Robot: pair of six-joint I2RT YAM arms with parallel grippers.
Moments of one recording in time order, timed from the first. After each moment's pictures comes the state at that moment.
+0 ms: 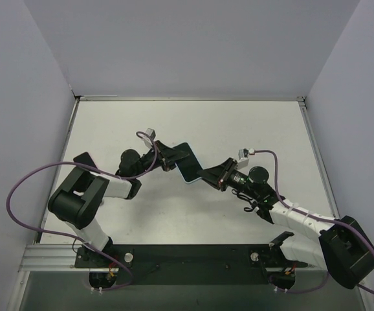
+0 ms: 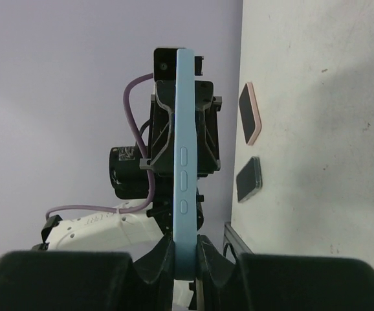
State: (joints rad) left arm -0.46 1.68 0.55 1.25 0.61 -1.67; right arm 0.58 1.11 0.31 0.72 -0.41 1.41
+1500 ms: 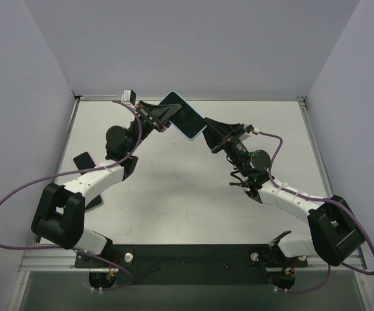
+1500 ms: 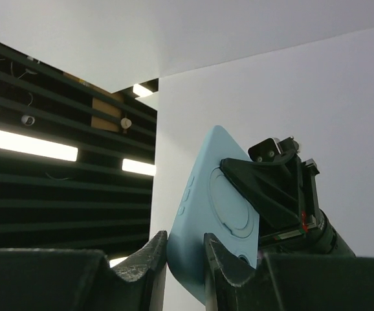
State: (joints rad) left arm -0.44 1.48 0.89 1.09 0.38 -1.64; right arm 0.59 1.32 0.59 1.16 -0.08 1.96
